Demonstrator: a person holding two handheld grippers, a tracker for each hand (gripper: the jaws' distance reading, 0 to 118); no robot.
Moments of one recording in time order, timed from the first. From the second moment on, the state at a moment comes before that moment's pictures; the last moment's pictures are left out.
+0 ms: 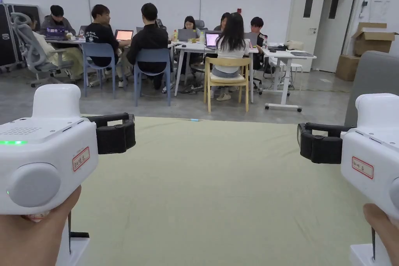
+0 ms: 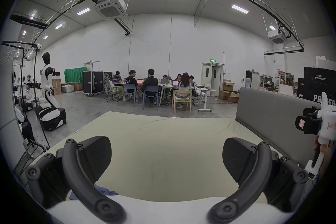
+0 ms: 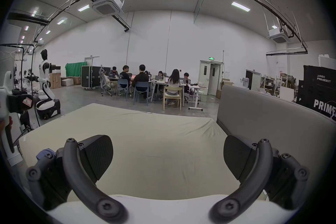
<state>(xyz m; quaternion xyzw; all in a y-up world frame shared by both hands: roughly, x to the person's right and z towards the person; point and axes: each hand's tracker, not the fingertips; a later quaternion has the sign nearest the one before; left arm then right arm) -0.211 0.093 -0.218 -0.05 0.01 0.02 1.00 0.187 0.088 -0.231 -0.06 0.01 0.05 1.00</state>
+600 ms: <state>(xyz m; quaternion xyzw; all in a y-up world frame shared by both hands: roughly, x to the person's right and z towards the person) -0.208 0.095 -0.211 -0.05 0.01 0.01 1.00 0.184 0.081 -0.238 -0.08 0.02 0.05 1.00</state>
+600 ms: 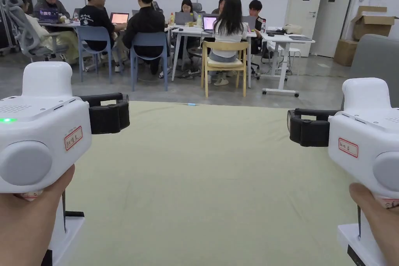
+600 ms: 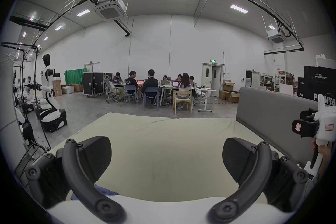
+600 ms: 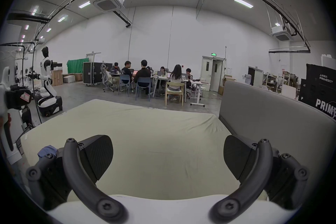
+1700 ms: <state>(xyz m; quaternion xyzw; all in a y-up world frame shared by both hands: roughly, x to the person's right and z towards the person) -0.201 0.090 -0.206 -0.04 0.02 0.01 1.00 0.187 0.083 -0.233 -0.07 -0.01 0.04 1.00</state>
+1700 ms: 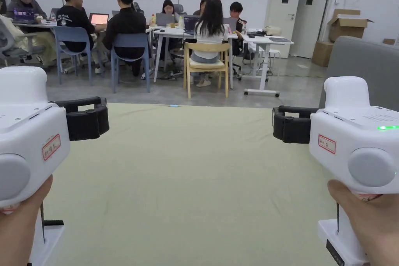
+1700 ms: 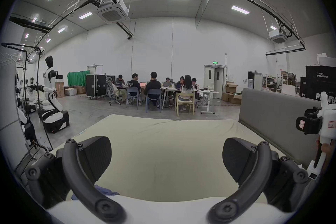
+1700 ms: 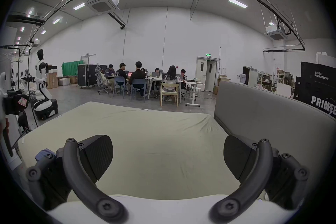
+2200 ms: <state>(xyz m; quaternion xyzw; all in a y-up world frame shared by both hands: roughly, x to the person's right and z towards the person) -0.207 0.087 -0.207 -0.04 0.03 0.02 1.00 0.184 0.077 -0.235 -0.07 -0.02 0.04 1.00</state>
